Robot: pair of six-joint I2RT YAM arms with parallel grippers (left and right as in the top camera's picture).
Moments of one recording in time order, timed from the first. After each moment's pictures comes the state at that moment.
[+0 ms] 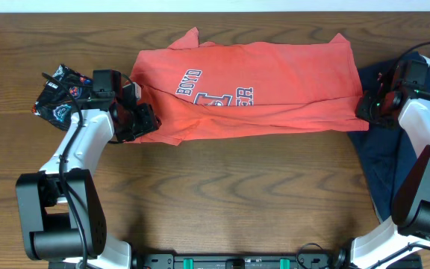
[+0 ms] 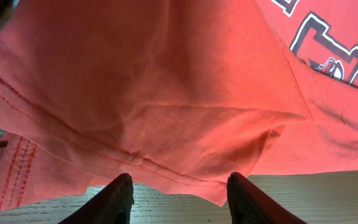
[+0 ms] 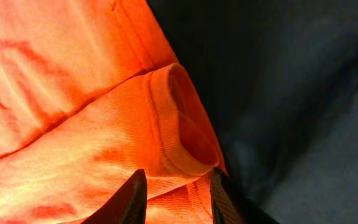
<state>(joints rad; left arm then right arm) 0.05 1.71 1.07 -0.64 0.35 -0.27 -0.29 1.83 1.20 -0.56 -0.12 0.17</state>
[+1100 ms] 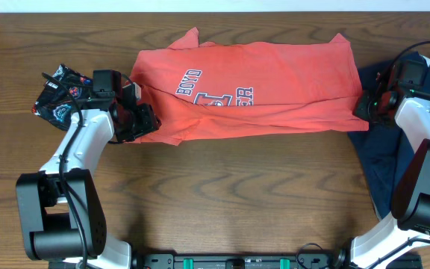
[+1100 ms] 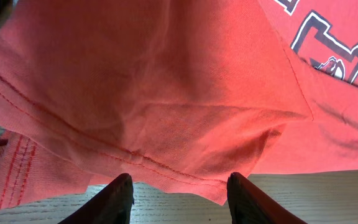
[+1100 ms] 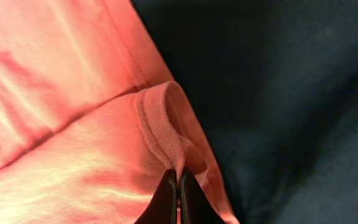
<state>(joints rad) 0.05 1.71 1.07 -0.65 0.35 -0.27 -0.28 1.87 1.20 -0.51 -0.11 0.18</state>
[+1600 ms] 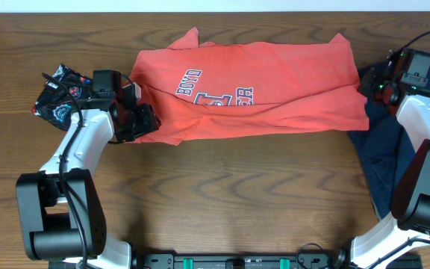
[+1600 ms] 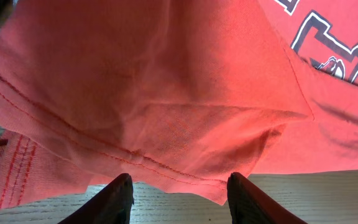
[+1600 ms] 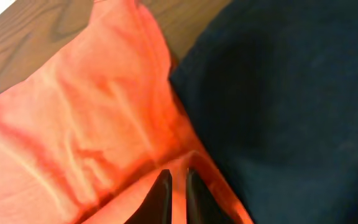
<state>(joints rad) 0.05 1.71 1.07 -0.65 0.35 -0.27 -0.28 1.87 1.23 -0.28 -0.17 0.34</state>
